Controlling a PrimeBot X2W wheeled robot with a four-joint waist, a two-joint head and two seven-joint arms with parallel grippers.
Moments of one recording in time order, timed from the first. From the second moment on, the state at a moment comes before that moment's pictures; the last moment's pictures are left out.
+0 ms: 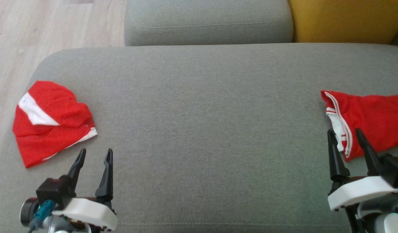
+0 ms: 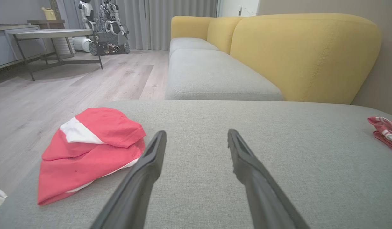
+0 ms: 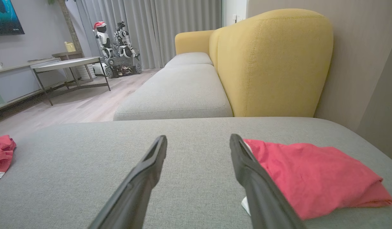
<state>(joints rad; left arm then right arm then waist) 0.09 0.33 -0.31 -0.01 -0.39 0.18 -0.19 0.10 -0.04 -0.07 -0.10 0.13 0.13 0.08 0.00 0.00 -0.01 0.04</state>
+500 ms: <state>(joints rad) 0.04 0.33 -0.31 -0.01 -0.39 0.19 -0.19 0.12 -0.04 -0.08 -0.14 0.16 0.13 0.09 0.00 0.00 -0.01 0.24</state>
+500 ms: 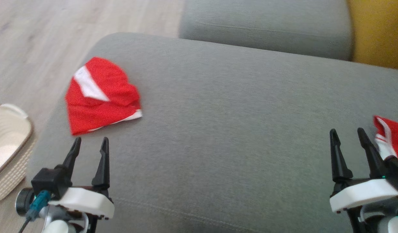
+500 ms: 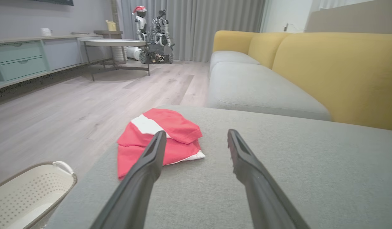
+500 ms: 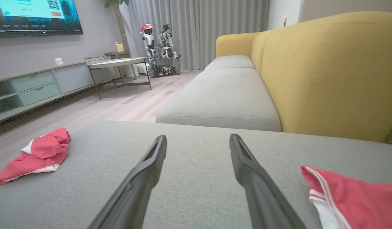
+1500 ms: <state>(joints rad) 0.04 0.35 -0.30 0.00 -0.42 0.20 -0.20 0.12 -0.04 -0.04 -0.12 0.18 0.13 0.09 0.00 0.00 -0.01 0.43</state>
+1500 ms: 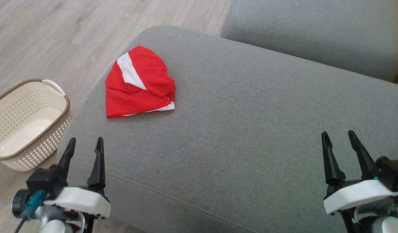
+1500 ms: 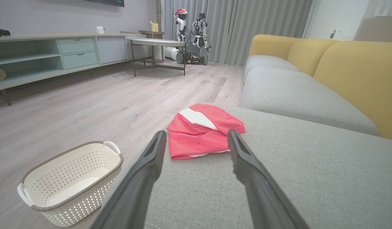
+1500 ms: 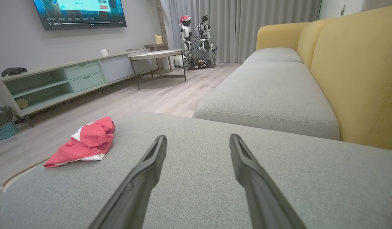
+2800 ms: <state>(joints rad) -0.83 0.16 -0.24 1.10 -0.59 -0.11 -0.25 -0.13 -0.05 -0.01 -0.21 0.09 0.13 0.17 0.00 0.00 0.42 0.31</state>
